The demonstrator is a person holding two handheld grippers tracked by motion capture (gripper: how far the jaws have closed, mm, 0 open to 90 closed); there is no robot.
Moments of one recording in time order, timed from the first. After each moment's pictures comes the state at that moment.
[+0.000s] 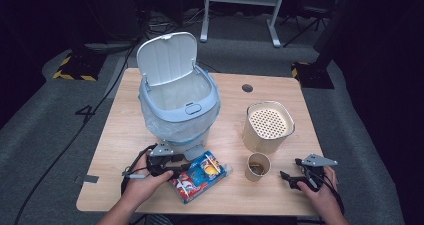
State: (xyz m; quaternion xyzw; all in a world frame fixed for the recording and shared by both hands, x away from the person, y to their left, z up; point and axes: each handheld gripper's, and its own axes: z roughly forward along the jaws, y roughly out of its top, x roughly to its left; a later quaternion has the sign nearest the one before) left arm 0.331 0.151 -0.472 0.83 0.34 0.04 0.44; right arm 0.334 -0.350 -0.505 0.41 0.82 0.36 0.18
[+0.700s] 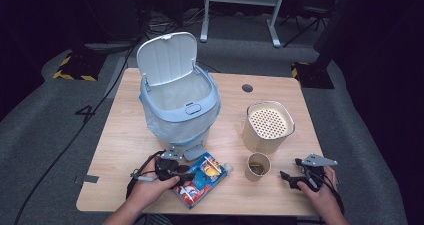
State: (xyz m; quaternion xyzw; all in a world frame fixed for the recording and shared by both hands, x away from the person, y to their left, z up) left arm 0.325 0.132 -0.486 0.85 0.35 -0.03 0.40; right arm 0.334 -0.349 -0.505 0.41 0.82 0.36 0.18
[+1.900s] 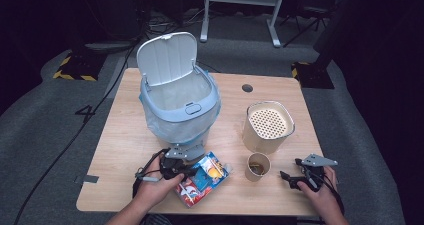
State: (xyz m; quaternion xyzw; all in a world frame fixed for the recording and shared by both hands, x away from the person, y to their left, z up) left arm 0.323 0.120 -0.464 0.85 0.34 0.01 0.41; right arm 0.334 -0.349 -0.505 0.41 0.82 0.36 0.18
